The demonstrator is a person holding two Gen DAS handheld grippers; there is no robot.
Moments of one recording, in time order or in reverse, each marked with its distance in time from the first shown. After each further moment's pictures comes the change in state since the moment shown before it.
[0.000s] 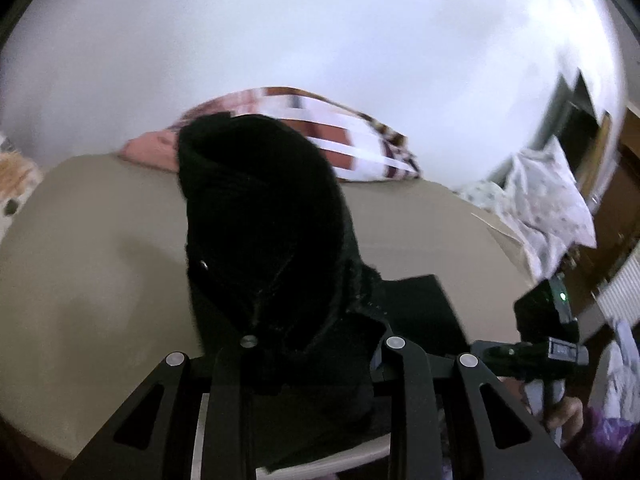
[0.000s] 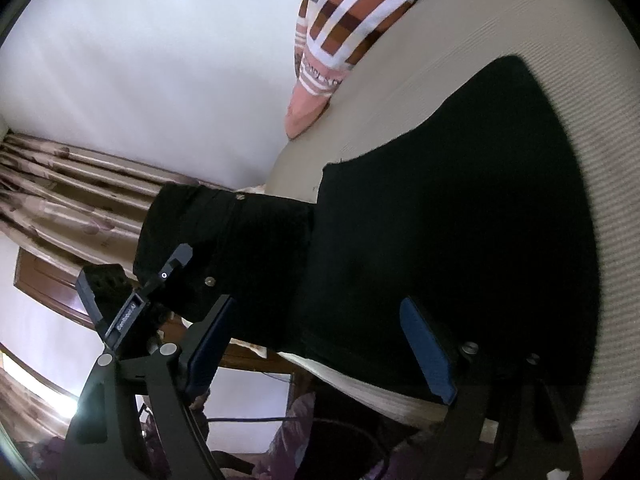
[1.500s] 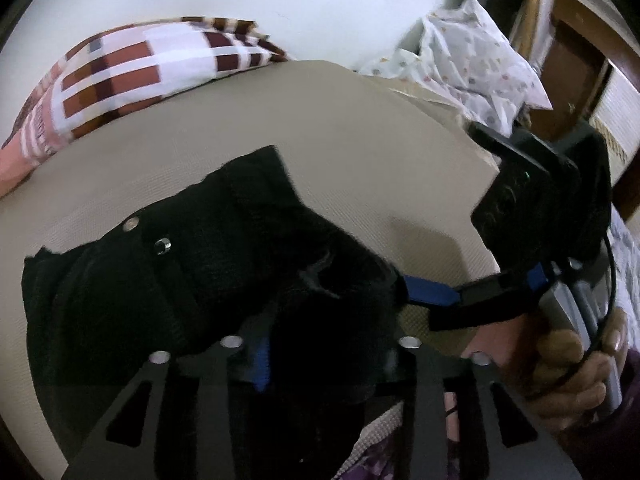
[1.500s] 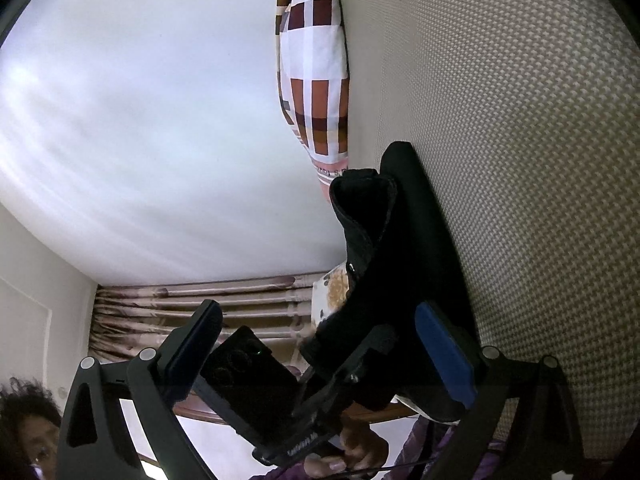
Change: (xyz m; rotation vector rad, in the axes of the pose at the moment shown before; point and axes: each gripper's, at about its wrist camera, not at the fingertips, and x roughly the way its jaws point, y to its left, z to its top) left arm 0.155 -0.187 -0.063 0.329 0.306 -0.137; right arm -0.092 -0.109 0.007 0.437 -0.220 0.408
